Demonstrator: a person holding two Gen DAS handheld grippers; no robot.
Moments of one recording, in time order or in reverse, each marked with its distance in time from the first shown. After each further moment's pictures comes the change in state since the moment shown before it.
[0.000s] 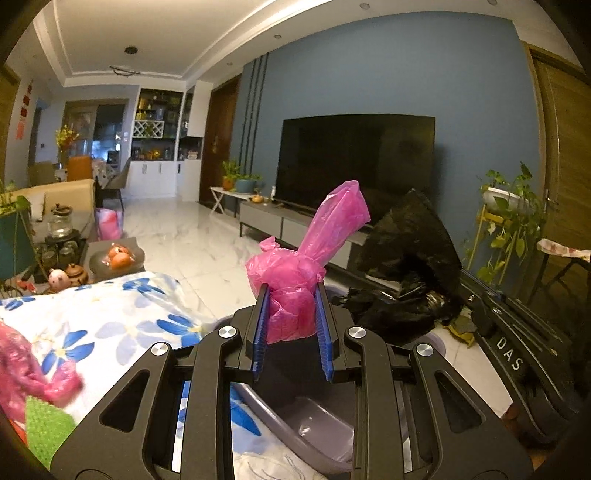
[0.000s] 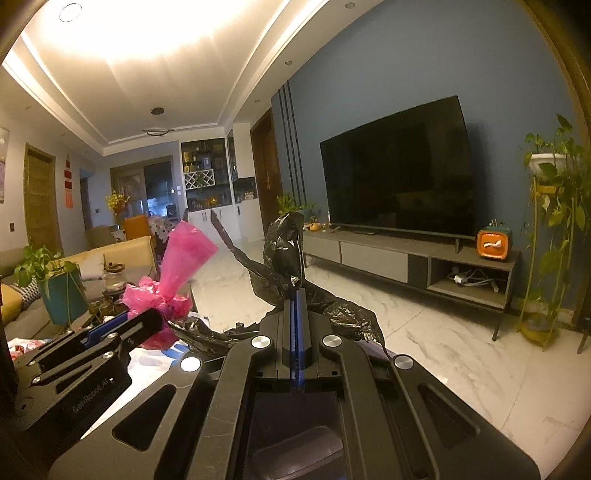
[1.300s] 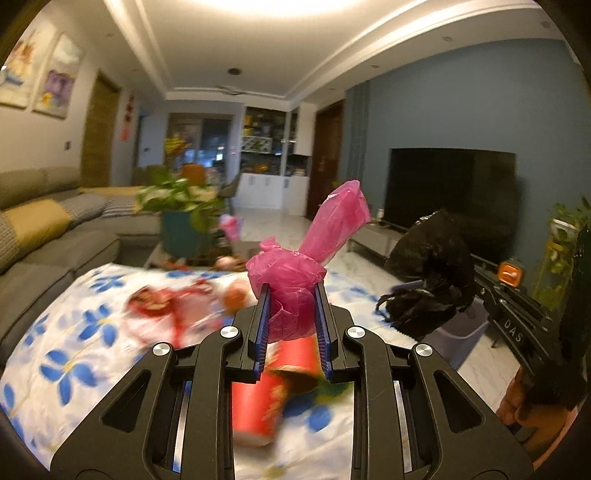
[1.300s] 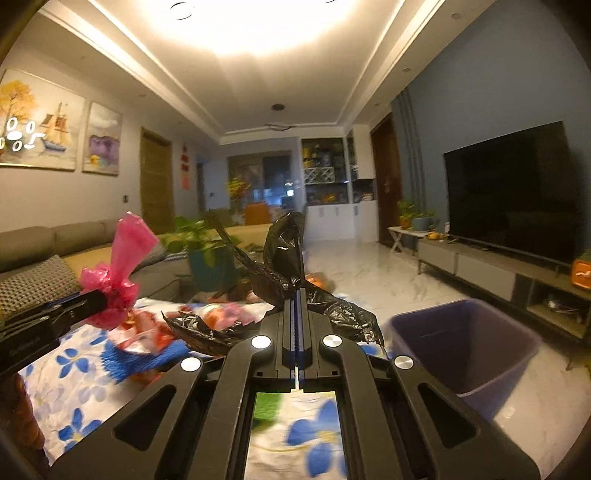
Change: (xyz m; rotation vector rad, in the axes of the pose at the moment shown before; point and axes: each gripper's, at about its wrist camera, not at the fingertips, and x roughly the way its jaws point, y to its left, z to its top) left arm -0.318 0.077 -0.018 -0.079 -0.075 0.400; right arm -0.141 0.136 -0.012 -0.135 -0.002 0.431
